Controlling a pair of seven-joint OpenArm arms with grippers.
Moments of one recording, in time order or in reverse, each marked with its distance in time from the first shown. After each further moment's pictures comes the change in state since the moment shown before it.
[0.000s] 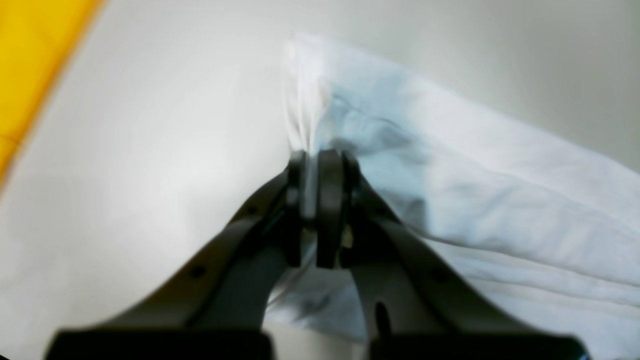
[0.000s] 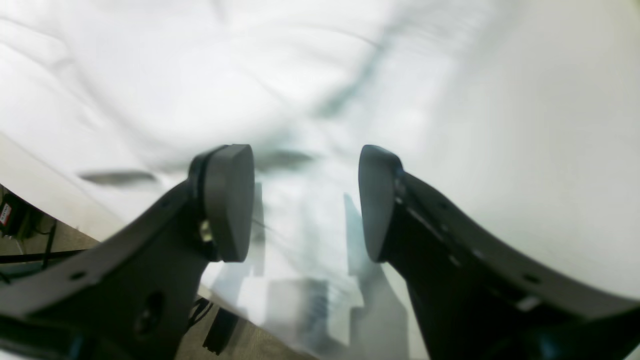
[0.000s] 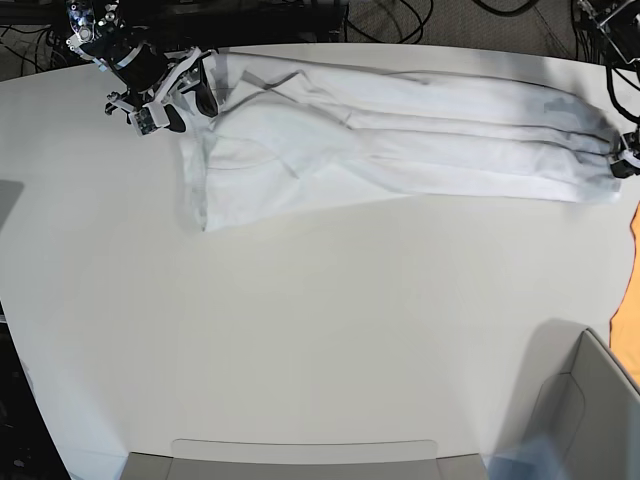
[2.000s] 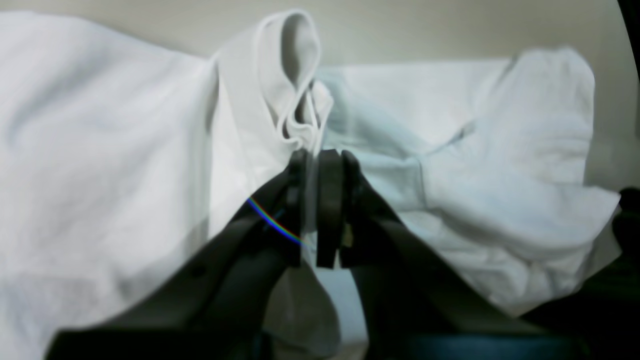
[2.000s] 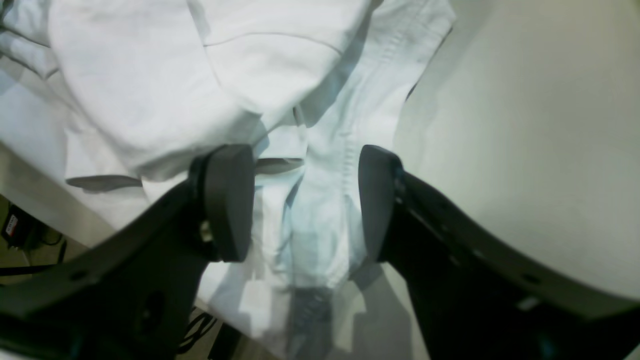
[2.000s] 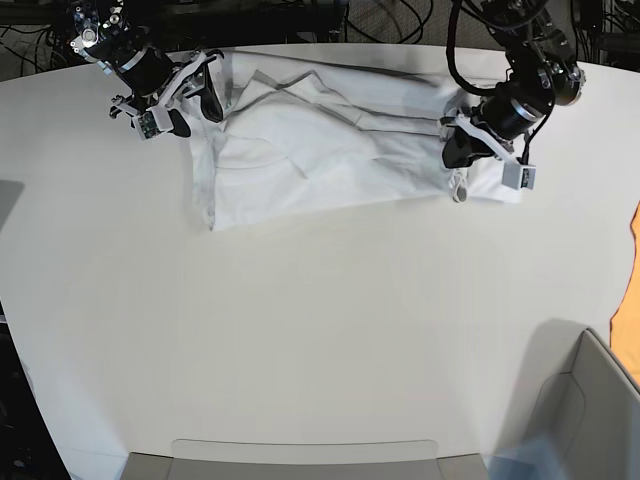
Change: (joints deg) left arm 11.0 37.4 13.6 39.6 0.7 6.6 3.2; right arm 1.3 -1.4 -0.5 0.0 0.0 0.0 0.0
